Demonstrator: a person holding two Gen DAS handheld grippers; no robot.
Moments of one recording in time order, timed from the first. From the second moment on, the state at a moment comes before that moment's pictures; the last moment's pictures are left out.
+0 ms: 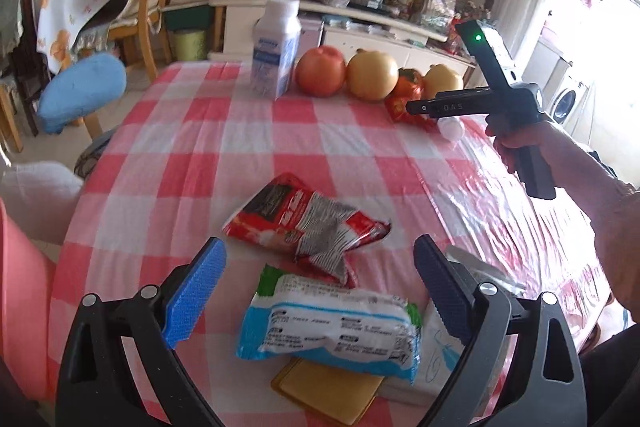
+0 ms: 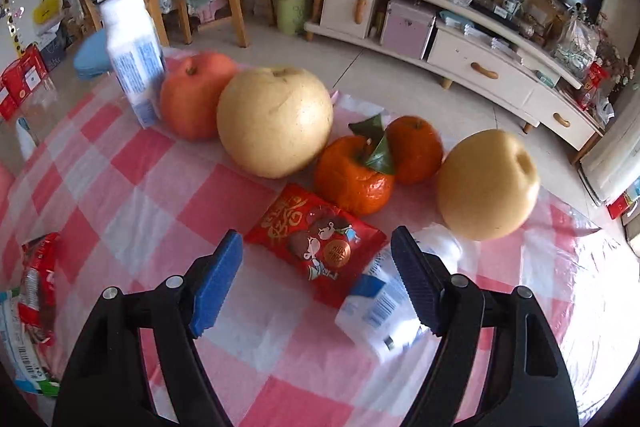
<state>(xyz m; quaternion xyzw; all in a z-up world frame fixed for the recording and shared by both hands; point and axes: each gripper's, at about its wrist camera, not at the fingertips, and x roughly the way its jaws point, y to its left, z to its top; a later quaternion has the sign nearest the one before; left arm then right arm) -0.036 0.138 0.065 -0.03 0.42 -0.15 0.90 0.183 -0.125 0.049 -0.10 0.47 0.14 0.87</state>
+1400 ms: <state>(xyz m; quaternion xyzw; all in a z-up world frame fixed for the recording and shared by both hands) -0.047 0.119 0.025 -0.04 0.46 -0.13 0.88 0.105 -0.074 0.066 -0.13 0.46 0.21 0.86</state>
